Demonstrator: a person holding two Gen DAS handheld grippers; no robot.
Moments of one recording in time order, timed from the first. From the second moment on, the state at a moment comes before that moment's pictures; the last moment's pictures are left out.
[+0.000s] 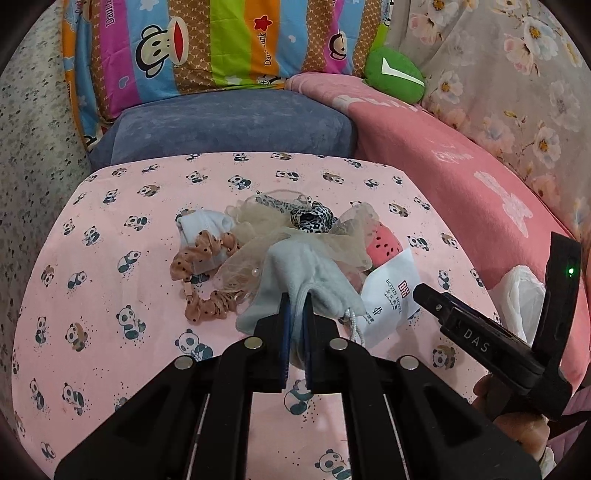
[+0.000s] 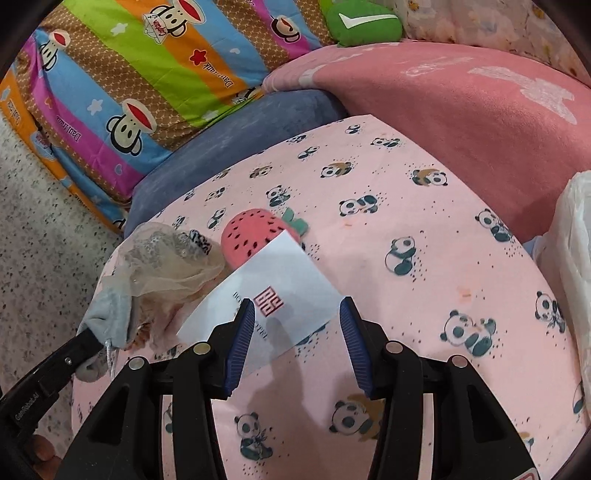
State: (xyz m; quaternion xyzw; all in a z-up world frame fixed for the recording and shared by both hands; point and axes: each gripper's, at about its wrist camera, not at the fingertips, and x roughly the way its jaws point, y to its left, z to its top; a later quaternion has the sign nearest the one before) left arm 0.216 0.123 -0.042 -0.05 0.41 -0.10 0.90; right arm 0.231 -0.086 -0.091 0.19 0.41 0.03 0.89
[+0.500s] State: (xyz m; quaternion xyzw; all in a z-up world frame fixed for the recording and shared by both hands) left arm 0.226 0.112 -0.067 -0.05 0.44 -0.11 0.89; right arm 0.279 -0.083 -0.110 0.17 0.47 0.12 0.86
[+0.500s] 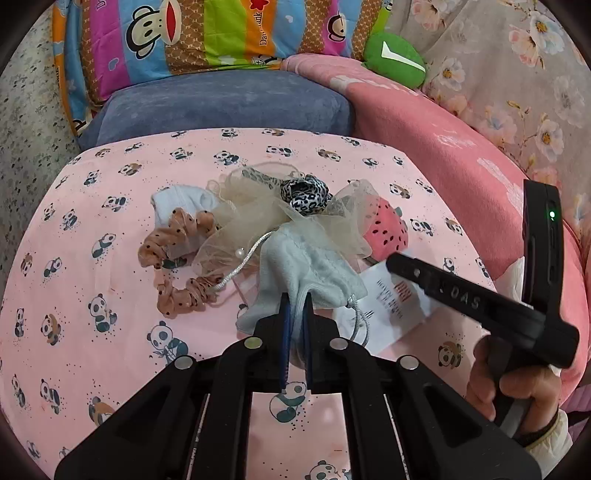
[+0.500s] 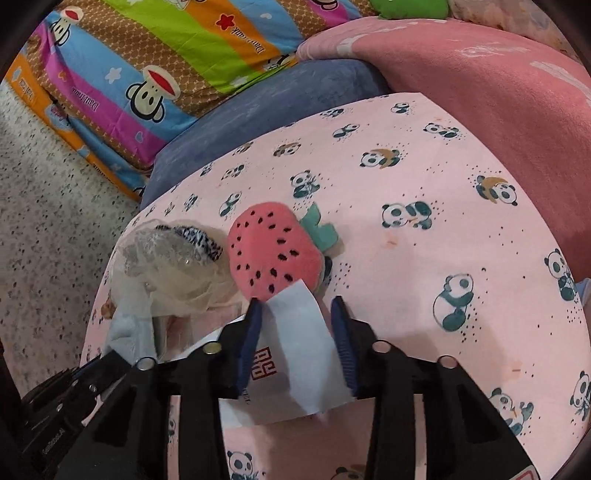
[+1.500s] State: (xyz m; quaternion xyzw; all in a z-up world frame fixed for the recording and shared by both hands) left arm 0.137 -0.011 -0.019 0.00 0.42 -0.20 0.88; right arm 0.084 -0.191 -0.012 0.19 0.35 0.02 0.92
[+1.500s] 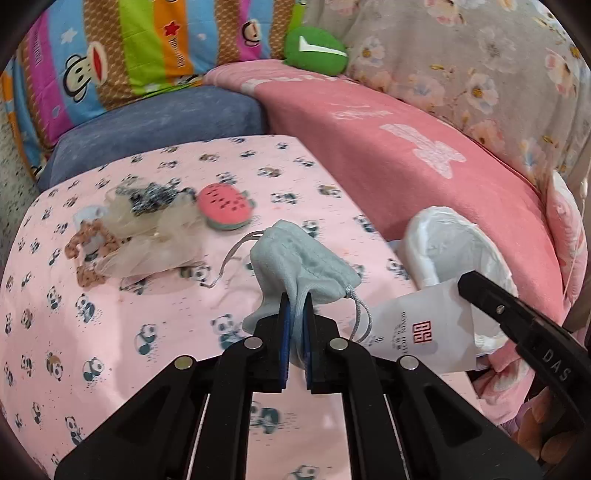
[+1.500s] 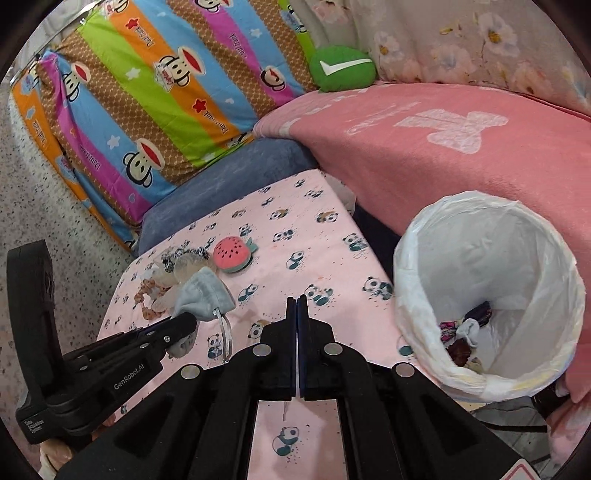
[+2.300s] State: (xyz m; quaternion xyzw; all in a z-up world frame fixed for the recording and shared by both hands) left arm 0.119 -0.169 0.003 0.07 0.40 -0.33 0.85; right arm 0.044 -0.325 0.027 0.21 0.28 -0.10 0.93
